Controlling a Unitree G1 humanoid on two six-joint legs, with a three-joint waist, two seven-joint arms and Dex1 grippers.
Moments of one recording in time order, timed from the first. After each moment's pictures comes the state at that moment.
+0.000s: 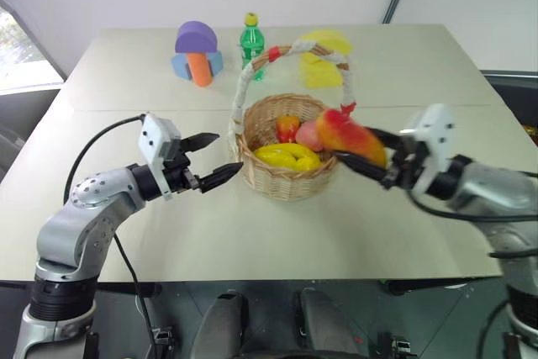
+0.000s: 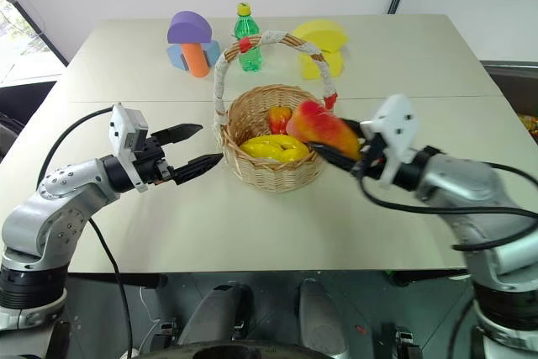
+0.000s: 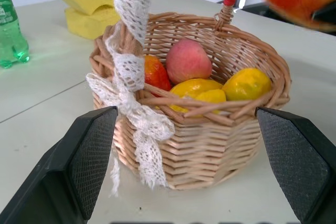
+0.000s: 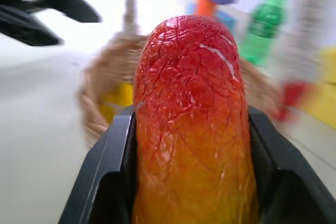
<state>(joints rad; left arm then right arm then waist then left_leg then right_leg) -0.26 0.59 0.14 -0.41 -0.62 0.63 -0.75 -0.29 -0.70 -0.08 -0.61 0.63 0.72 0.59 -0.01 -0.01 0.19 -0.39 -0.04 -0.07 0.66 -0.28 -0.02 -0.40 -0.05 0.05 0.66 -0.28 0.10</state>
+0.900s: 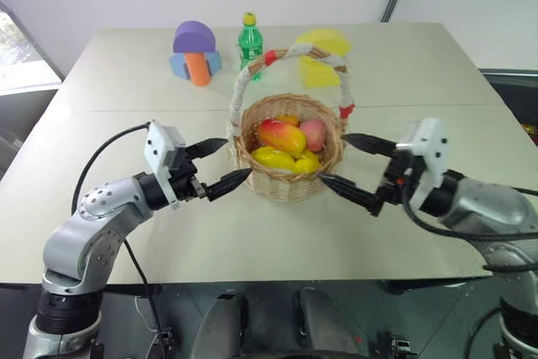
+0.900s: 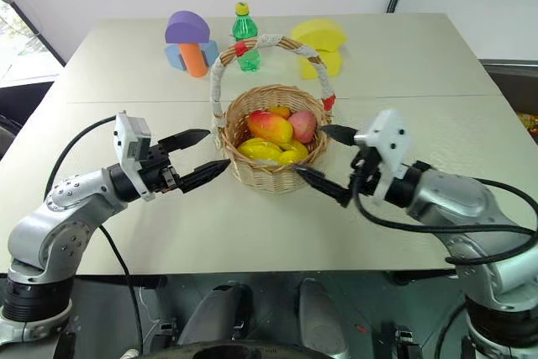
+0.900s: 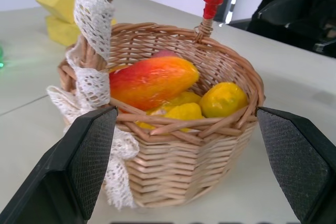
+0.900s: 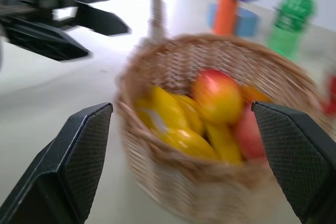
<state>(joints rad) -0.21 0.54 0.13 -0.46 -0.68 0.63 -0.72 -0.17 -0.68 -0.25 -0.64 0.67 0.74 0.60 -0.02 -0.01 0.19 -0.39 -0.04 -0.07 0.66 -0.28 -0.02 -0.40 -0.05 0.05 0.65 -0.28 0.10</state>
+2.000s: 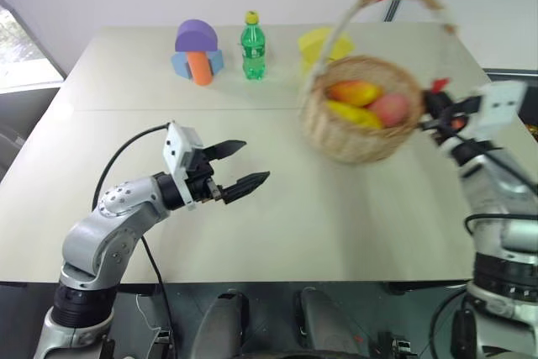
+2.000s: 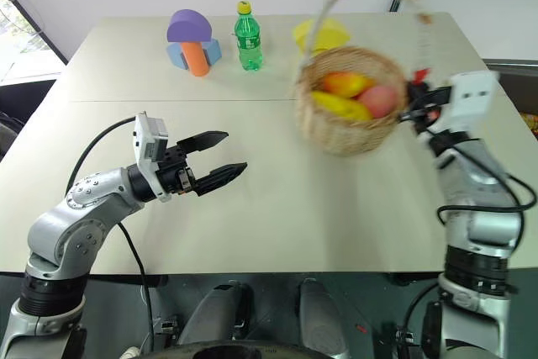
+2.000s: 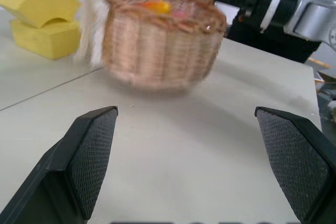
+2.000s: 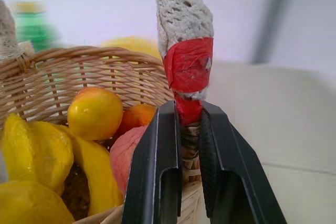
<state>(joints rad) -0.25 0.51 0.04 -0.47 -0.69 0.62 -0.72 -0.38 -0.58 -0.47 -0.06 0.34 0.39 0.23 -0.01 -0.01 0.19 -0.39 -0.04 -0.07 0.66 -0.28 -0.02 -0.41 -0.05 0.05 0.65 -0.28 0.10</state>
